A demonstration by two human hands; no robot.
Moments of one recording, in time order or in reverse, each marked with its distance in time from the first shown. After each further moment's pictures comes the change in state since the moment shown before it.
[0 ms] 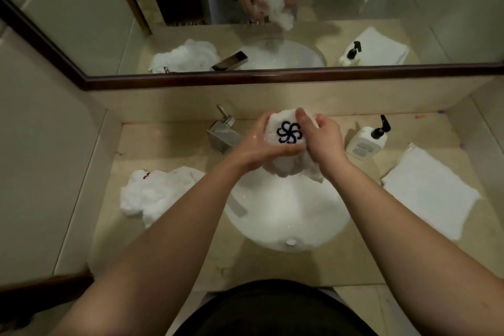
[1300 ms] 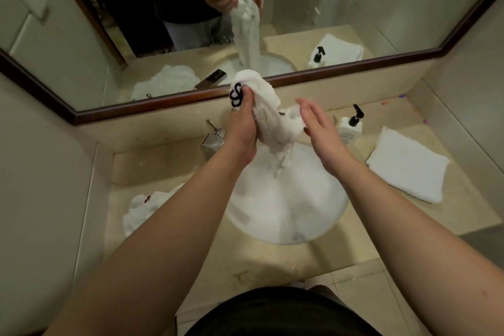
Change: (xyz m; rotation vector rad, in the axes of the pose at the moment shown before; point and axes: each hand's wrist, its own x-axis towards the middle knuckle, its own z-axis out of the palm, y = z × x) left_hand -0.014 0.051 -0.013 -0.647 0.150 -0.040; right_hand -0.056 -0.019 -0.008 0.104 -0.014 -0.139
